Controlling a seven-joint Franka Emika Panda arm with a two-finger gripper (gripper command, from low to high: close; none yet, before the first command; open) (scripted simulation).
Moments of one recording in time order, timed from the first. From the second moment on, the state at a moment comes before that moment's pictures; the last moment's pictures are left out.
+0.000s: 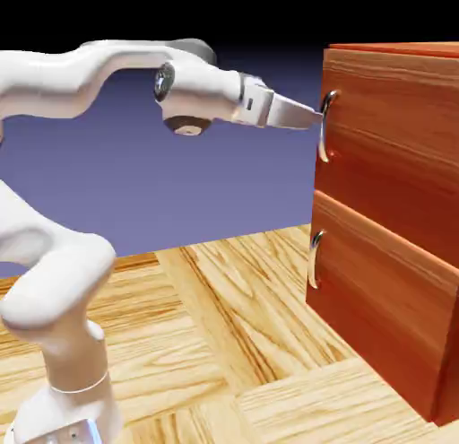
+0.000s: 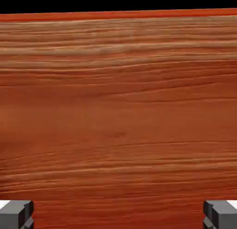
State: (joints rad) arm -0.67 -0.83 0.73 -2.42 1.68 2.99 -0.36
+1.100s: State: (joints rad) arm -1.29 -0.98 1.32 -2.02 2.80 2.94 -1.08
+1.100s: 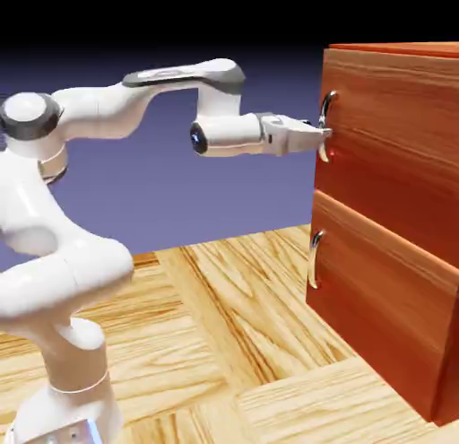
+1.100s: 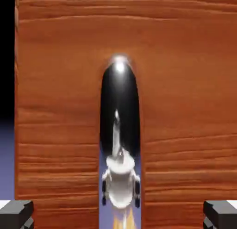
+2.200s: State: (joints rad) arm -0.53 -1.19 0.26 -2.91 1.90 2.05 -0.96
